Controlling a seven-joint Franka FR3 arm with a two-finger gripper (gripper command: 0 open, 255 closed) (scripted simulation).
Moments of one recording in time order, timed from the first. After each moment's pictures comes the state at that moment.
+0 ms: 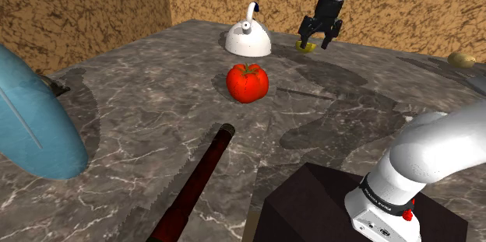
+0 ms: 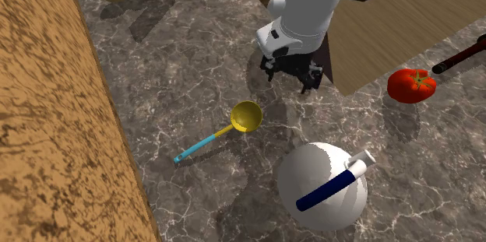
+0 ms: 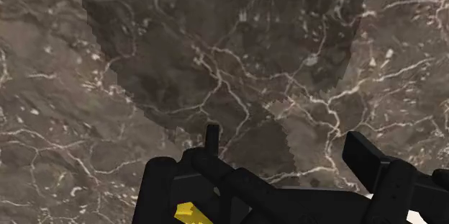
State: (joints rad) arm -0.05 -0.51 -0.12 -2.18 -0.02 1.73 0.23
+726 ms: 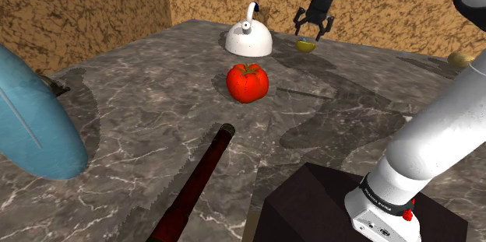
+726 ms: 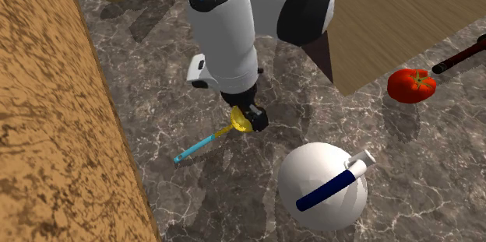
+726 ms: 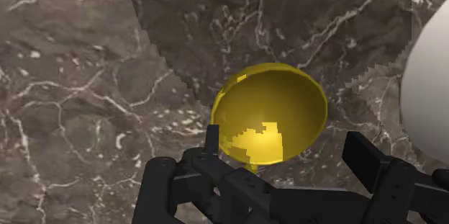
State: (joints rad) arm -0.14 -0.11 -0.25 -1.80 0.12 1.72 0.39
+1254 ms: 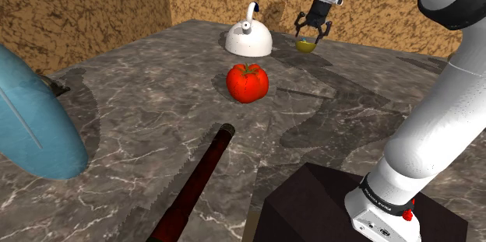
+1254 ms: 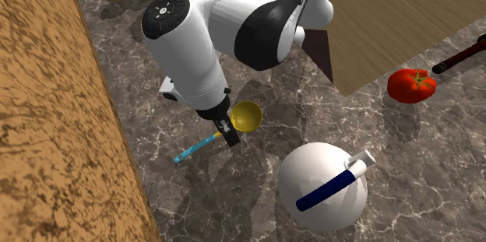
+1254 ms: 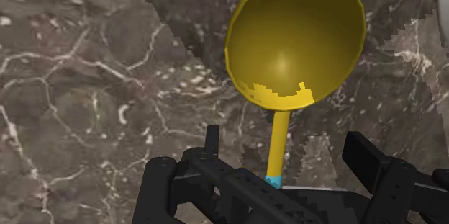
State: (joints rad) arm -0.19 0.04 -0.31 -1.69 0.21 1.73 0.45
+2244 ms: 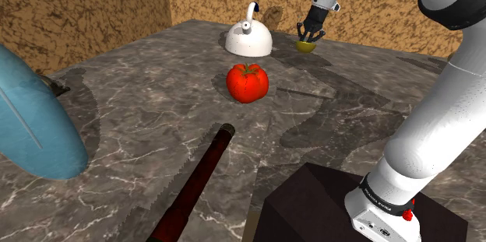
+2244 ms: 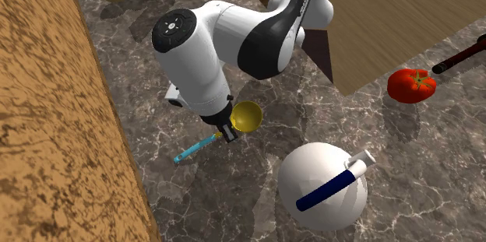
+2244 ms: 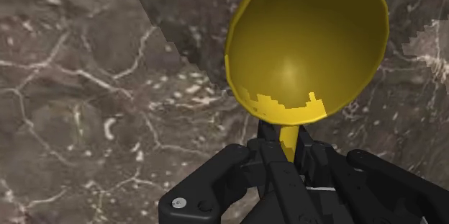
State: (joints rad) arm -0.18 0.04 -0.30 -1.75 0.21 1.79 0.45
